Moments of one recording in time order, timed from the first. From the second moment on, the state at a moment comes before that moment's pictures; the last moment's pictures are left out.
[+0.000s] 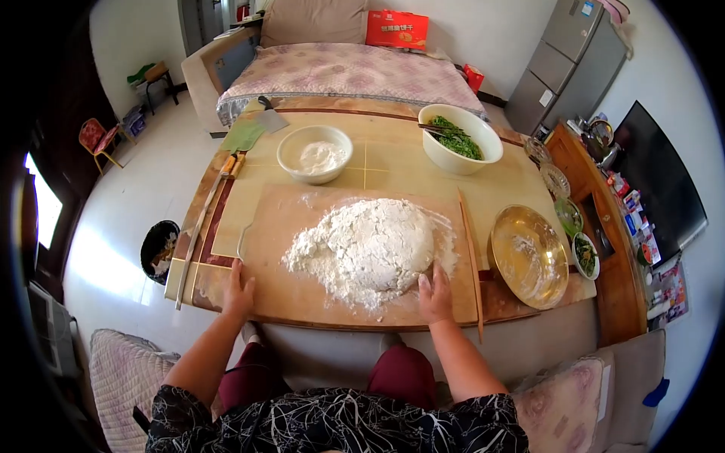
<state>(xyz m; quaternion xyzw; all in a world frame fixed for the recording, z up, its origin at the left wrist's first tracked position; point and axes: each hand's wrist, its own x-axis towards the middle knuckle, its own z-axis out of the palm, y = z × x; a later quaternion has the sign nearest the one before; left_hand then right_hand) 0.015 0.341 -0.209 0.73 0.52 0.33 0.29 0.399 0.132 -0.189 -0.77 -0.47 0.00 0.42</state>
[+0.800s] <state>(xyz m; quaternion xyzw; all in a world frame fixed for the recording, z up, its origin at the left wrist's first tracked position) 0.198 0.348 -0.179 0.82 0.37 0.26 0.34 0.448 0.222 -0.149 -0.63 -0.22 0.38 0.64</state>
